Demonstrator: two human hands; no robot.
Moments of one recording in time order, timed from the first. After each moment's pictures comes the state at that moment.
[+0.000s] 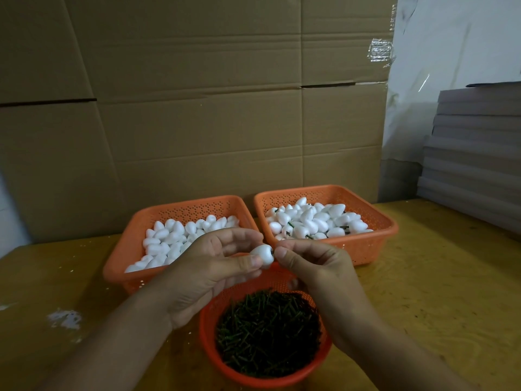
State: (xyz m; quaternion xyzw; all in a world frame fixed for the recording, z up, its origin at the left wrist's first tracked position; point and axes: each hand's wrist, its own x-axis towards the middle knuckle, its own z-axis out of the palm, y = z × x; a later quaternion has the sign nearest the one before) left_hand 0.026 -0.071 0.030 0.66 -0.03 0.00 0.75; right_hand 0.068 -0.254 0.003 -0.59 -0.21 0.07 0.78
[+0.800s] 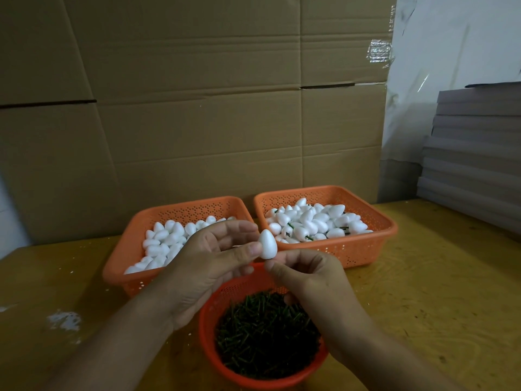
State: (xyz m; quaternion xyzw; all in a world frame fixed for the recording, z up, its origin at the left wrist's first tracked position) left_hand 0.024 -0.077 0.034 0.67 -0.04 0.06 0.74; right_hand 0.060 -0.249 0.002 -0.63 -0.19 0.07 0.74
